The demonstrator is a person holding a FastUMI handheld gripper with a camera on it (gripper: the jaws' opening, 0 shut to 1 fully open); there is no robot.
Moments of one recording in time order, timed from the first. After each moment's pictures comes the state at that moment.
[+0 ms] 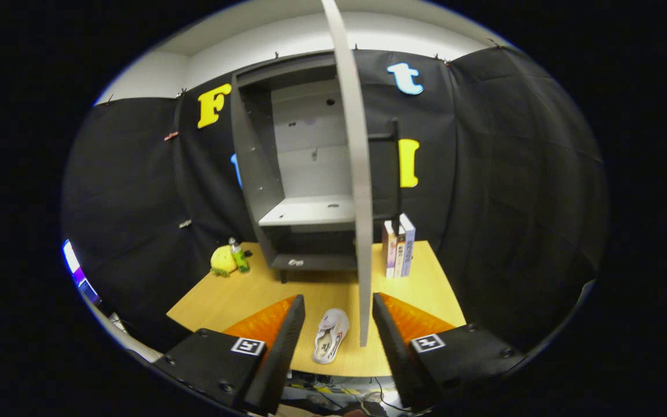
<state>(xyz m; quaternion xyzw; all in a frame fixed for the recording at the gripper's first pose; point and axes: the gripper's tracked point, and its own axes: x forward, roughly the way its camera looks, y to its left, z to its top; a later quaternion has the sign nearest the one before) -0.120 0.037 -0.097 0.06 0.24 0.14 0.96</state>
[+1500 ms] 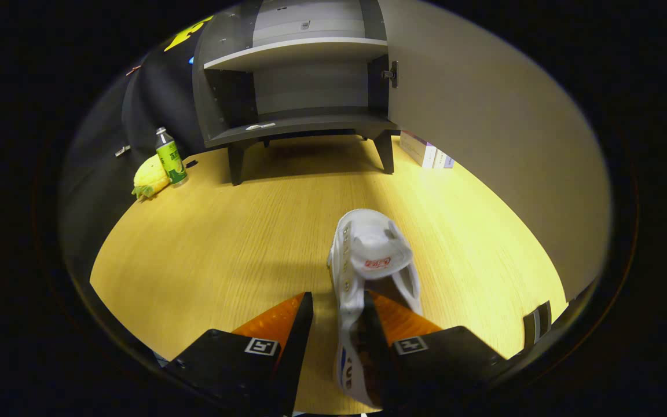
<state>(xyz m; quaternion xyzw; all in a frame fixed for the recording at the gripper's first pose) -0.002 0.121 -0.485 0.02 0.36 0.02 0.93</state>
